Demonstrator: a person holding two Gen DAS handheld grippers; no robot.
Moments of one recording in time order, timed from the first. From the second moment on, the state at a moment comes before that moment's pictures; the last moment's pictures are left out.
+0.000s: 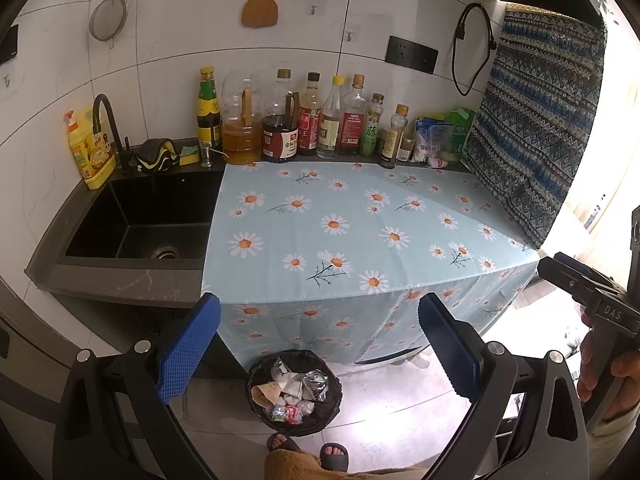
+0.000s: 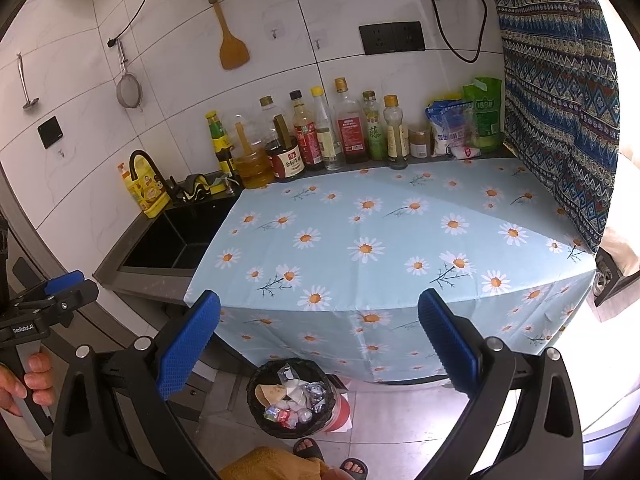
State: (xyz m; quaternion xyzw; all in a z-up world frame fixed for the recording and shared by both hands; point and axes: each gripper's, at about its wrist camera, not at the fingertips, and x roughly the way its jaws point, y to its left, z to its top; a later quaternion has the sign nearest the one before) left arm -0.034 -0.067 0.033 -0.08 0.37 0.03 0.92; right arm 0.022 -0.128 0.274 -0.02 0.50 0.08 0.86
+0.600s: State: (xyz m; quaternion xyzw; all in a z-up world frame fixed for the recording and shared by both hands) left arm -0.033 -0.069 0.033 -0.07 0.37 0.02 0.92; right arm 0.022 -0.133 0.275 -0.01 0.50 0.07 0.86
